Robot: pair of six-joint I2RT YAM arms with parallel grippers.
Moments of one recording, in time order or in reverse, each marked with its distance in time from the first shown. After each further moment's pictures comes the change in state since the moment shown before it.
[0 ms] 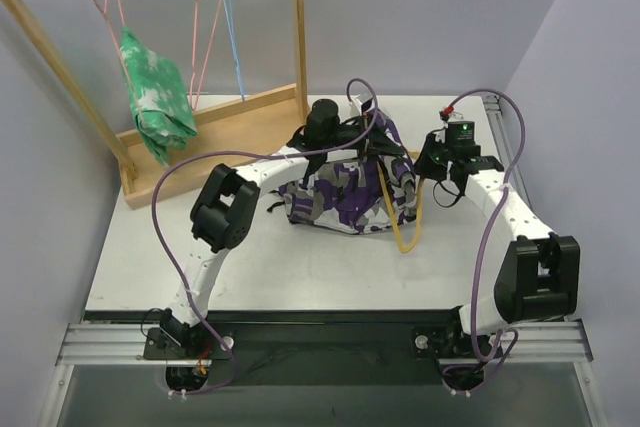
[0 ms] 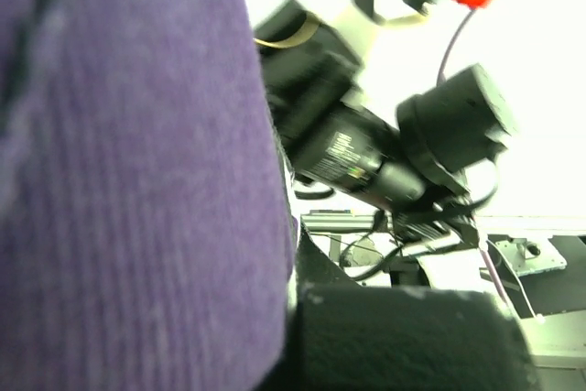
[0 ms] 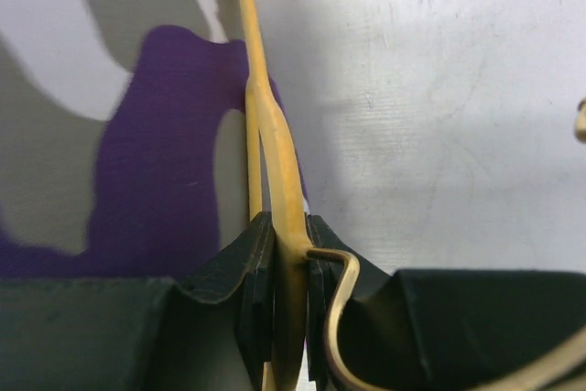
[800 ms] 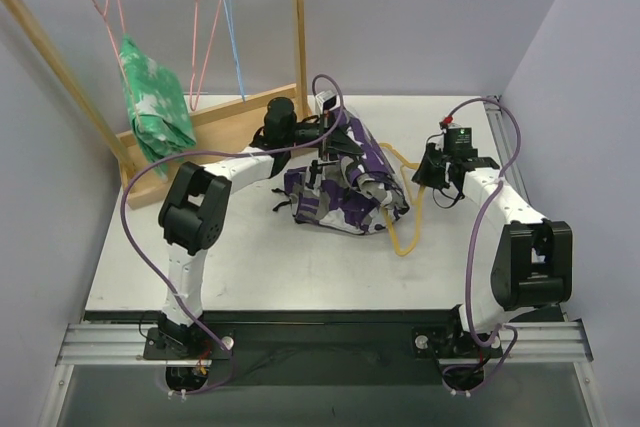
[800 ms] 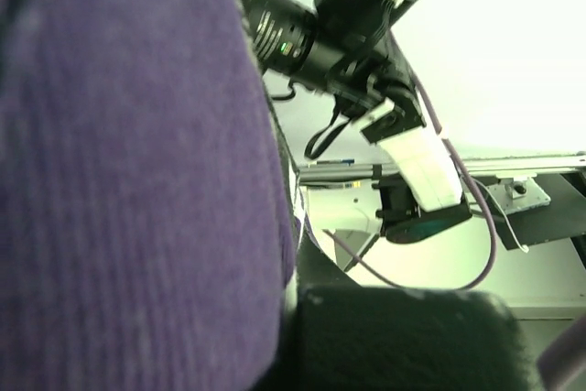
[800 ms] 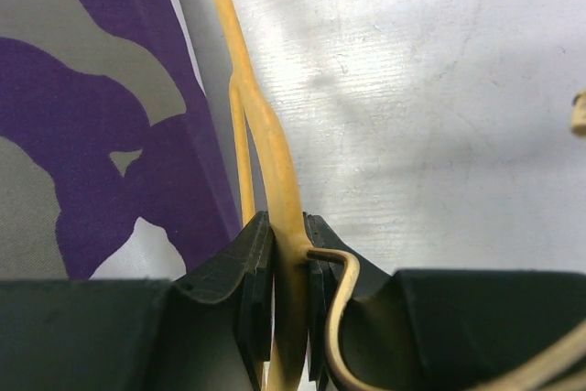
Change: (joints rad) left arm 0.159 -0.162 -0.270 0.165 0.211 -0.010; right arm -0.034 0.085 -0.022 -0.016 -0.006 0.024
